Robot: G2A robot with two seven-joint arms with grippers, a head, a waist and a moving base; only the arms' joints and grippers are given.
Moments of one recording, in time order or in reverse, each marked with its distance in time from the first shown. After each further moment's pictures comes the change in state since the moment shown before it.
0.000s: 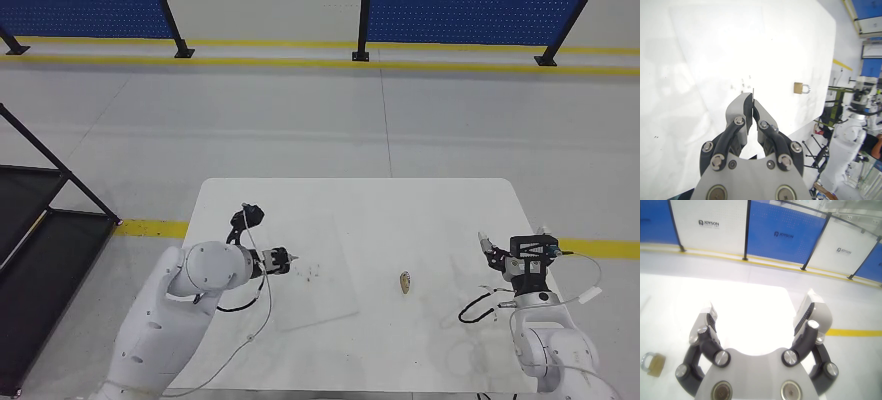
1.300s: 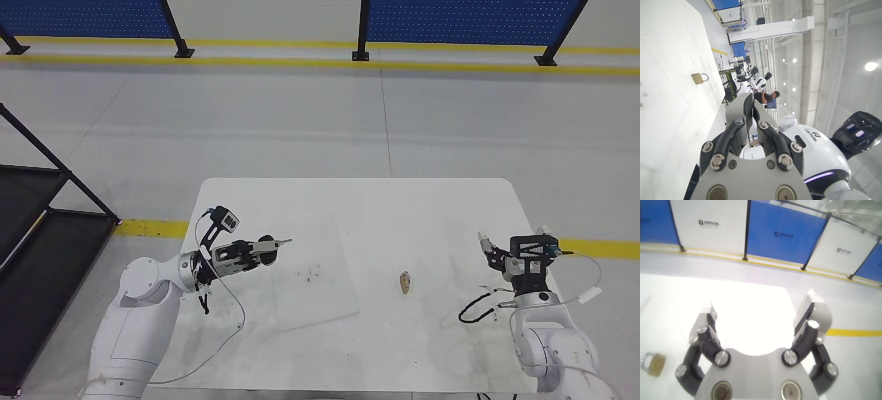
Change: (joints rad) left arm 0.035 -0.004 -0.204 0.458 -1.070 -0.670 -0.172; right arm 0.000 0.000 0.000 0.000 0.000 0.000 0.000
